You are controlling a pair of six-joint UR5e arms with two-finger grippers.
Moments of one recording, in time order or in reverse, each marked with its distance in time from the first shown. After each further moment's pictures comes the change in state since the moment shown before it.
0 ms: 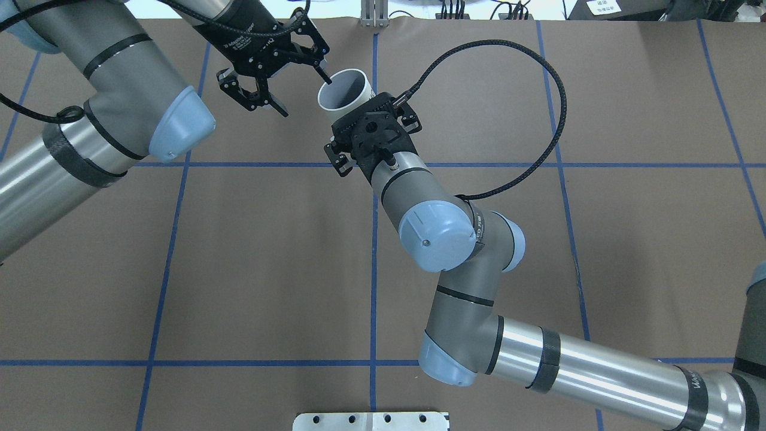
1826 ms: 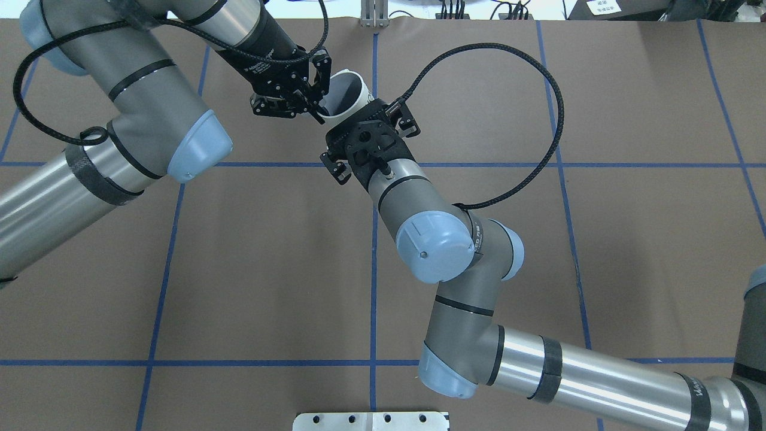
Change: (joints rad) left arm 0.043 -0.001 0.014 -0.029 0.027 0.004; right arm -0.018 -0.009 0.030 -0.012 -0.028 -0.070
